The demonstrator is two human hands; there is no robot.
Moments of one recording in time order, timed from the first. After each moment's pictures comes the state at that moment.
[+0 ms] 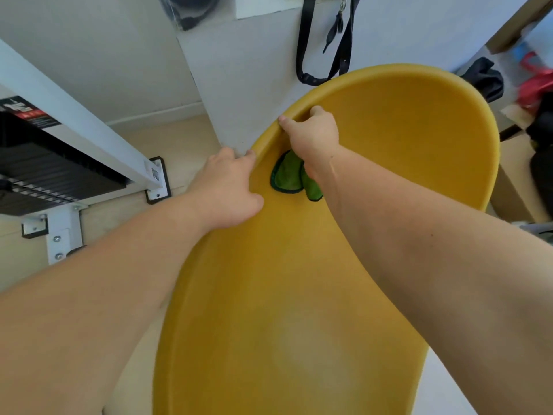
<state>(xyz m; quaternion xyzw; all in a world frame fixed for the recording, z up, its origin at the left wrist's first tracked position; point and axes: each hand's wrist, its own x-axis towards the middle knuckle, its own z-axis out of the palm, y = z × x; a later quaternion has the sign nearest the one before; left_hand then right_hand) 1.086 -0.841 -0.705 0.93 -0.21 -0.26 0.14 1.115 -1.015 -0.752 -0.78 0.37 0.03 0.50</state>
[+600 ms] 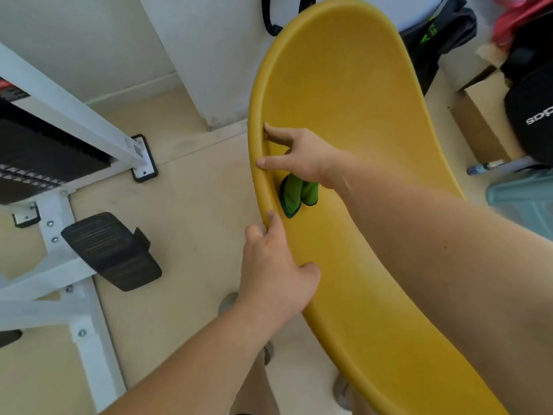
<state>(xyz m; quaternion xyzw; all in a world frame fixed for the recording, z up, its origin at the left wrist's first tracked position) 0.865 -0.848 -0.698 0.87 -0.05 -0.38 0.31 0.974 -1.019 -0.753 -0.82 0.16 0.23 0.50</state>
